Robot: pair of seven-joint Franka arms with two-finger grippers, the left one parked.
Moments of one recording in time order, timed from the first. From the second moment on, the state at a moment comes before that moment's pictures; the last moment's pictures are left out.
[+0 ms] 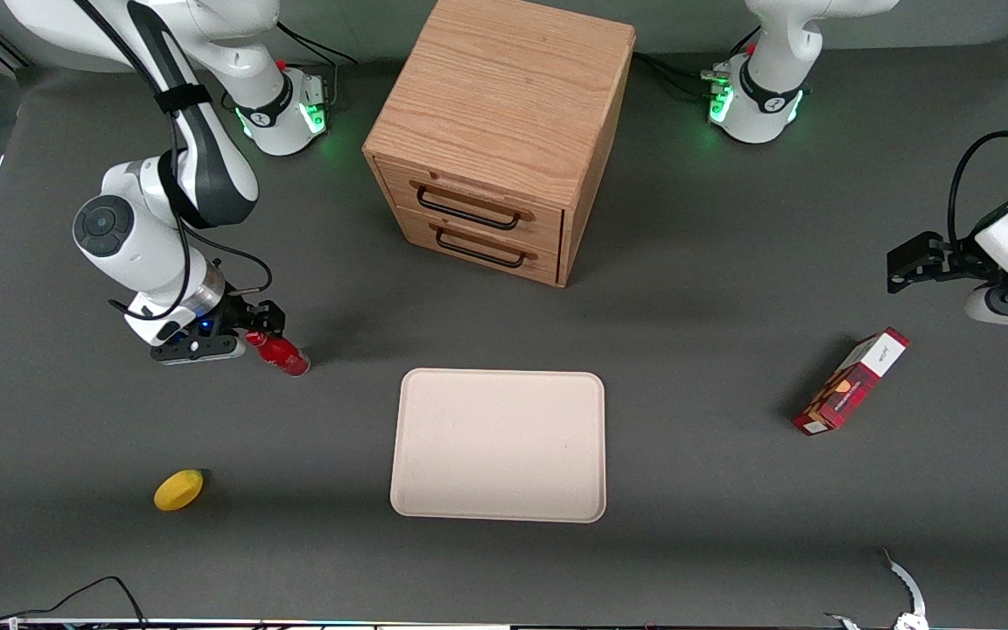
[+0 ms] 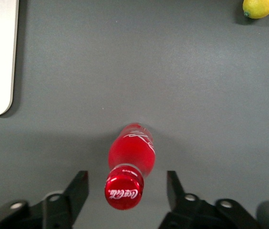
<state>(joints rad) 0.04 0.13 0.11 -2.21 -0.01 2.40 0.09</state>
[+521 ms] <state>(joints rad) 0.04 0.13 0.11 -2.21 -0.01 2.40 0.09</state>
